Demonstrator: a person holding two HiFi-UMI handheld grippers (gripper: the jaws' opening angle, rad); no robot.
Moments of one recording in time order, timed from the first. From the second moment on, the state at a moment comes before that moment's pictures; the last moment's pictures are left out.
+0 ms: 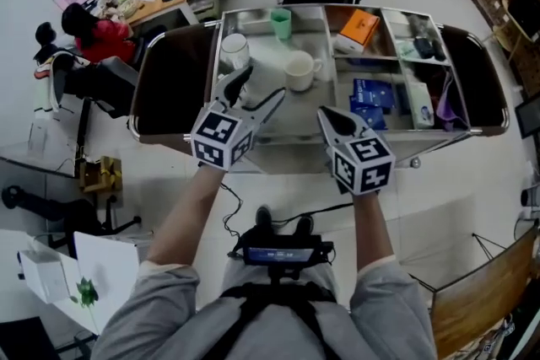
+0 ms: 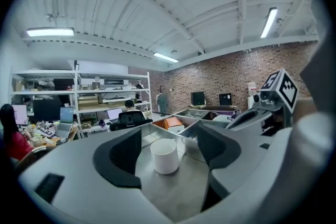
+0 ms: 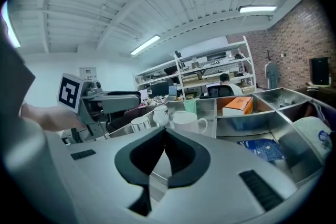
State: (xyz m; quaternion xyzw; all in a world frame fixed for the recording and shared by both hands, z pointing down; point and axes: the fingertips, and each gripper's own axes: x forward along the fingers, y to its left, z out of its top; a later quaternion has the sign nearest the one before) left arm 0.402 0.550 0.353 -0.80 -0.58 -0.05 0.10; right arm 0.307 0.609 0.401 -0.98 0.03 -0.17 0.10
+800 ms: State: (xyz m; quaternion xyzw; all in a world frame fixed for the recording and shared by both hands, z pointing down) left arm 0.365 0.320 0.427 -0.88 -0.45 -0.13 0.03; right arm 0.252 0.491 0.434 -0.98 0.01 -0.17 0.11
